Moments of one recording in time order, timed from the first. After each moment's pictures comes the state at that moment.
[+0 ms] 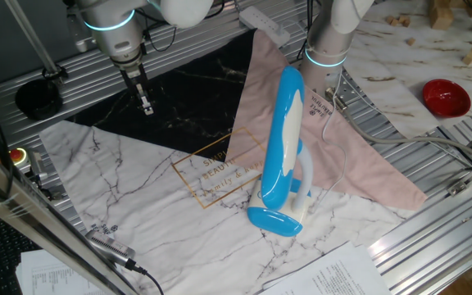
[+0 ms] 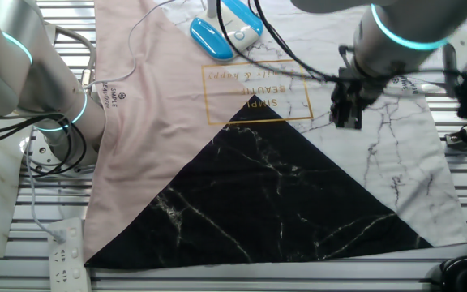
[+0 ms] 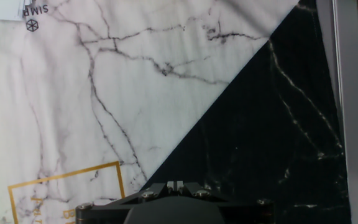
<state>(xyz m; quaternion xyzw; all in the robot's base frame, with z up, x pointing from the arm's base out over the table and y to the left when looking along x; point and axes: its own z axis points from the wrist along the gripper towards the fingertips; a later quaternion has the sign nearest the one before) 0.554 -0.024 0.164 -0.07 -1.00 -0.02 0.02</state>
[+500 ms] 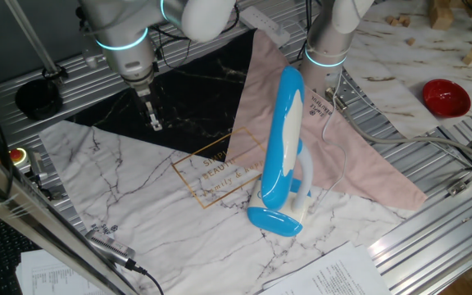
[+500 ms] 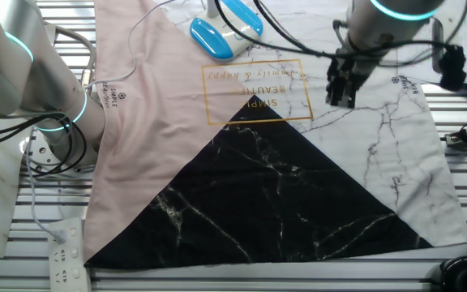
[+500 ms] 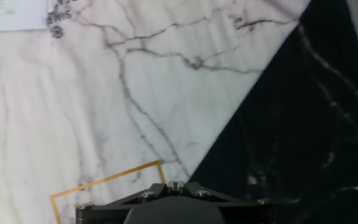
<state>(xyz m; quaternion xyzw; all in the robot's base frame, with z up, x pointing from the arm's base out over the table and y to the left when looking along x) 0.548 0.026 0.164 -0.08 -1.00 -0.02 0.02</state>
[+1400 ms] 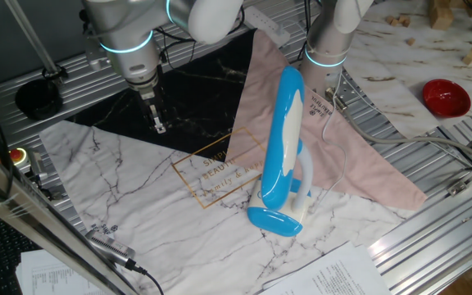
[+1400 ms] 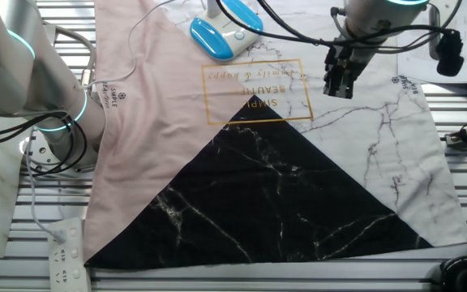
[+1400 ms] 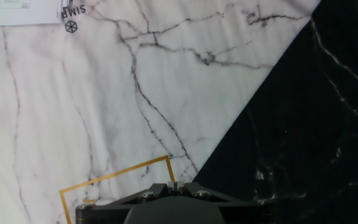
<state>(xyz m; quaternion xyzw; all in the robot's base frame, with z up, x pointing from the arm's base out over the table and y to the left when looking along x) 0.547 0.029 0.166 -0.09 -1.00 -0.03 0.01</state>
